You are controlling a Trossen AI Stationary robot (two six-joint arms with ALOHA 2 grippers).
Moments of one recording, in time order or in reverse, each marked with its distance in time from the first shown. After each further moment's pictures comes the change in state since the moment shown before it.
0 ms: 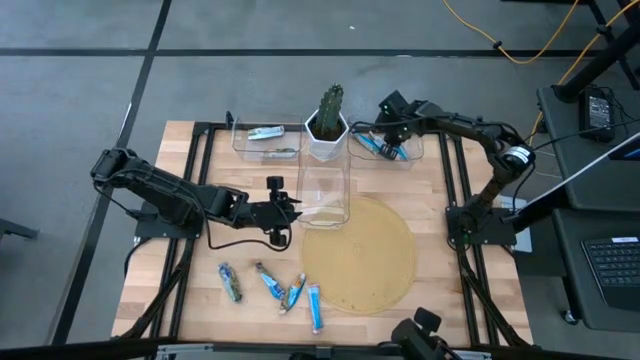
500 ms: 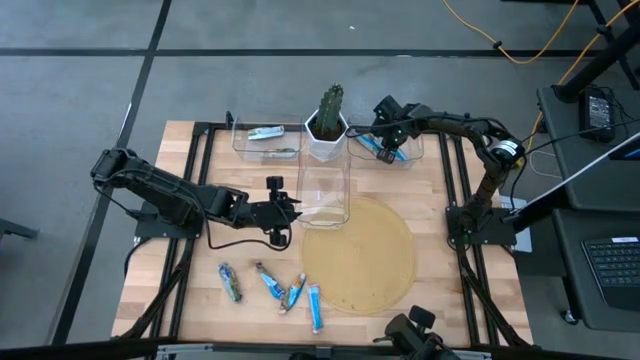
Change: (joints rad) left arm 0.000 0.000 0.000 -0.004 0.000 -0.017; right arm 0.000 0.098 0.000 0.025 0.002 -0.026
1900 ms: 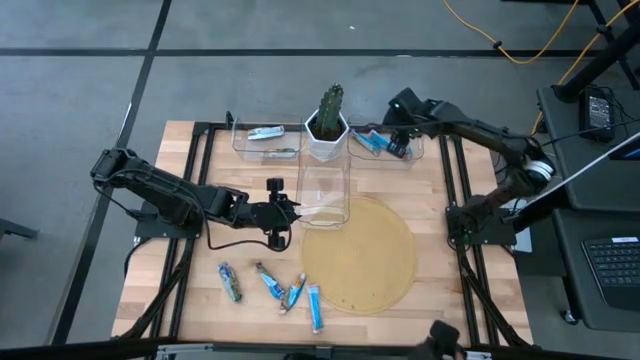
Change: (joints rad) left arm -0.004 0.000 0.000 -0.023 0.042 -0.013; right arm 0.057 -0.295 0.000 -0.117 0.115 0.047
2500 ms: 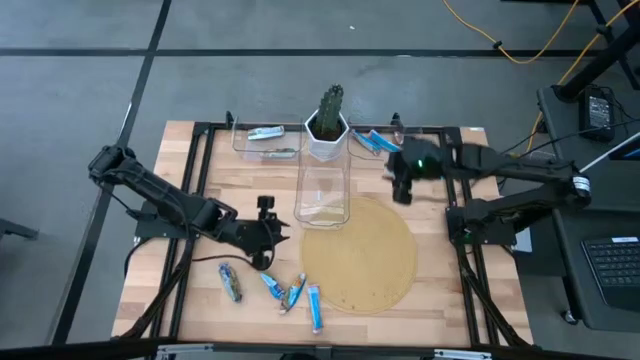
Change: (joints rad) left arm -0.181 -0.047 0.000 -0.124 0.010 -0.155; right arm 0.584 -0.381 -0.116 0.000 -0.013 0.245
